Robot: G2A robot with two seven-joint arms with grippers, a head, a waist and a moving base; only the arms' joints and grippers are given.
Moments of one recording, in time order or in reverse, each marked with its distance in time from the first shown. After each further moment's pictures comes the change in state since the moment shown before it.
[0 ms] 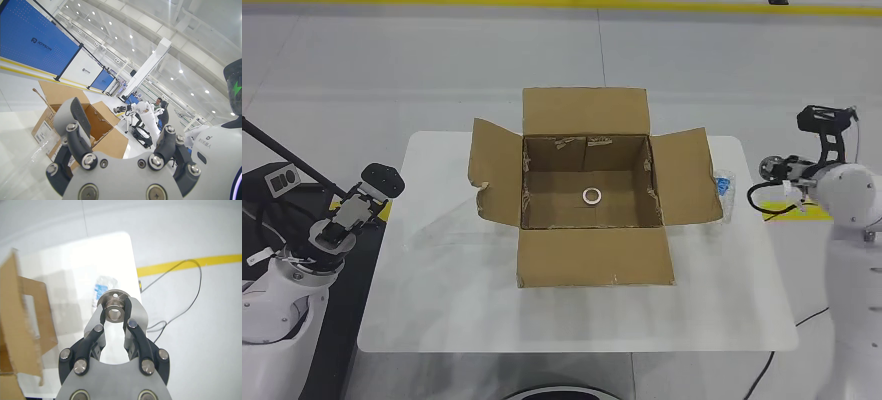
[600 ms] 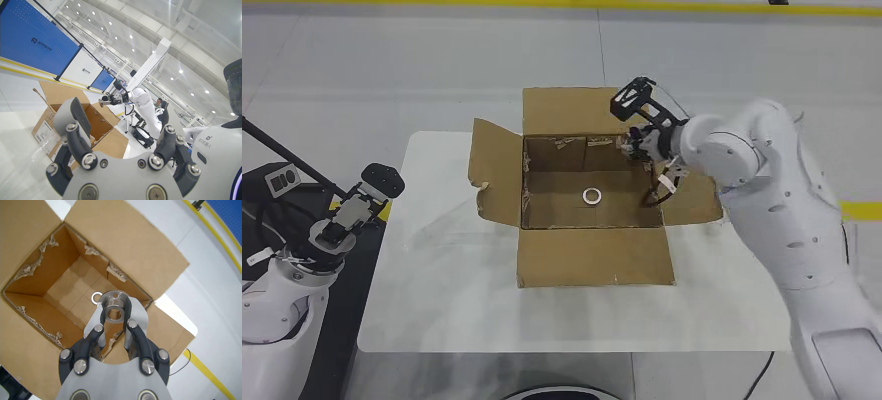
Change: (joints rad) left arm 0.000 0.000 0.000 0.000 0.000 0.000 0.000; right arm 0.458 -0.130 -0.706 0.315 0.322 -0.397 -0.018
